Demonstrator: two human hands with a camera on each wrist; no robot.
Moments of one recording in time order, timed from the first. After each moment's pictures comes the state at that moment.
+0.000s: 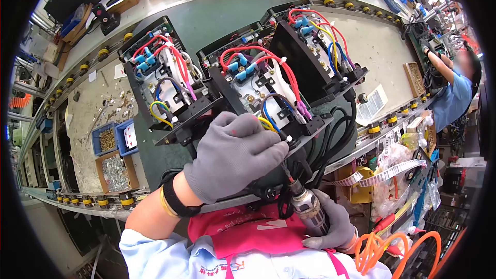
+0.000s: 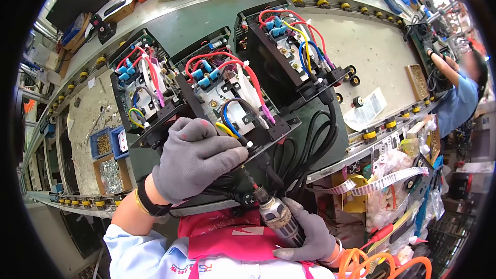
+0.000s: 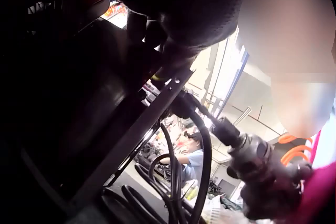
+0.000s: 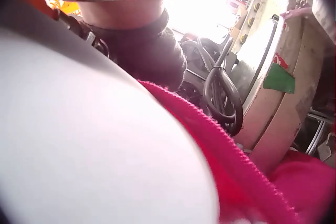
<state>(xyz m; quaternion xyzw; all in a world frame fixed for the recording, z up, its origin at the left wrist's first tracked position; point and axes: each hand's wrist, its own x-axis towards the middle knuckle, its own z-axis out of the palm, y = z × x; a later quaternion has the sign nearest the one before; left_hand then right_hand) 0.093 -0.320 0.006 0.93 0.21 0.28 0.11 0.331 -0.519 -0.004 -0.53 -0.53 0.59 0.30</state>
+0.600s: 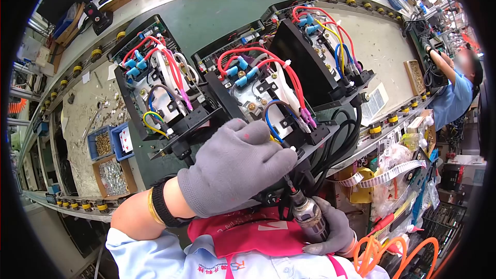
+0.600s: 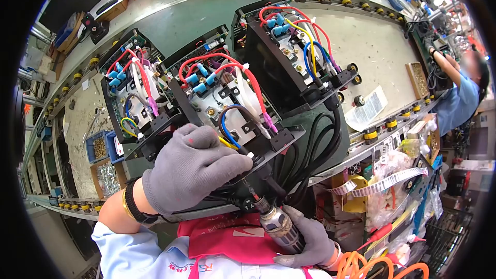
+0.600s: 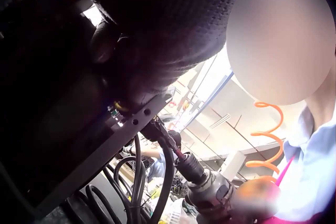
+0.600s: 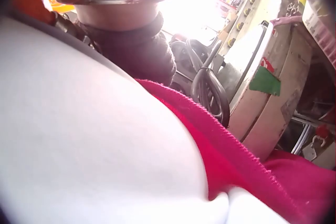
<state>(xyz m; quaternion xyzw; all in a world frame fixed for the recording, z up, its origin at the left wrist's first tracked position) 0.096 -0.302 0.019 0.95 0.16 0.19 0.19 0.330 -0.520 -0.004 -0.55 -0.52 0.60 0.28</state>
